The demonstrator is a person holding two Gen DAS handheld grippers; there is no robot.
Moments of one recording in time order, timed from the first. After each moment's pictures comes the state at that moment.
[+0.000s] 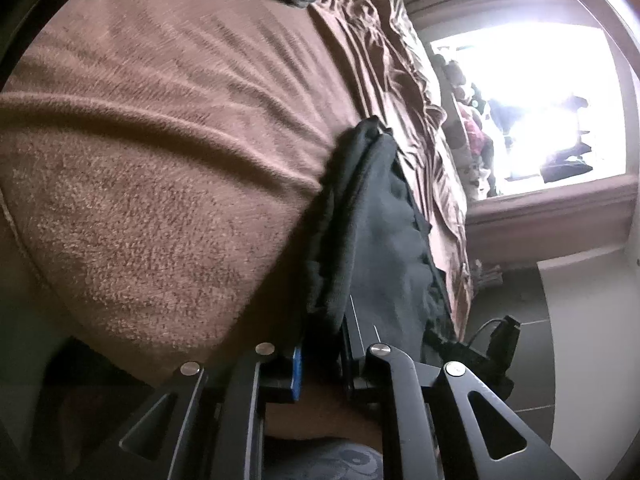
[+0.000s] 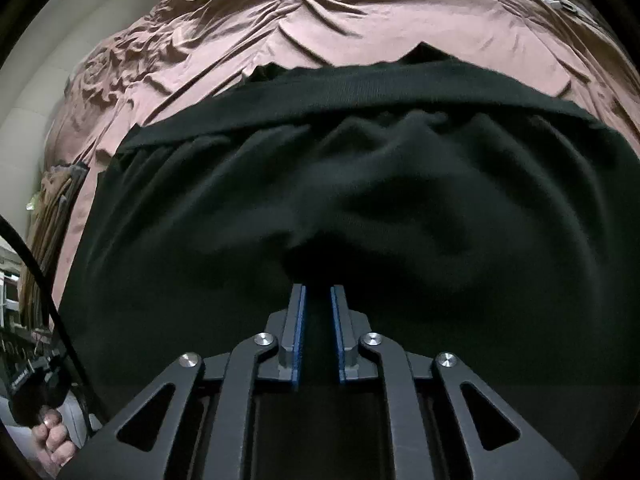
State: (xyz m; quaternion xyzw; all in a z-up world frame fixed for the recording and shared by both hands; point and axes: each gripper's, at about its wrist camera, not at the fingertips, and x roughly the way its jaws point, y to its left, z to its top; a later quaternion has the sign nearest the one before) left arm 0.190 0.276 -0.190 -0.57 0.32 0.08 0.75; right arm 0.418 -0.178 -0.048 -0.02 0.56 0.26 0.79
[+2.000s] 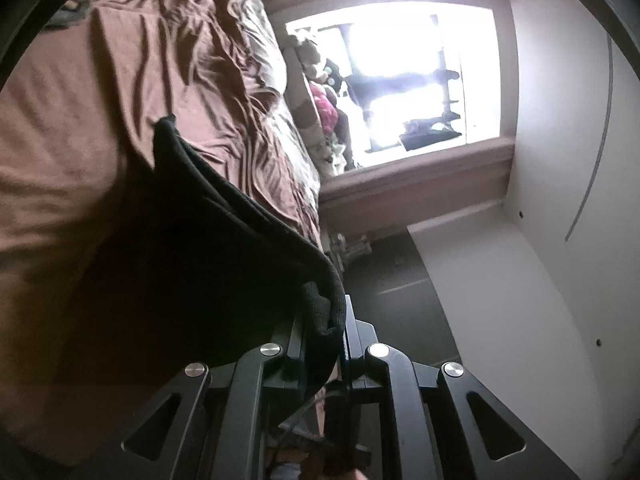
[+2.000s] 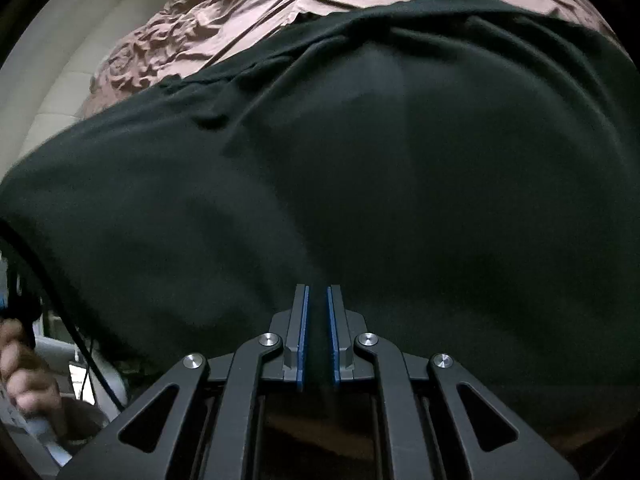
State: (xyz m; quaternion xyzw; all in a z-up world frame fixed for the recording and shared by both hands) left arm 0.280 0.254 -0.076 -0.57 0.20 -0.16 0.78; right arm 0.340 -0.205 -0.048 0.05 0.60 0.29 0.74
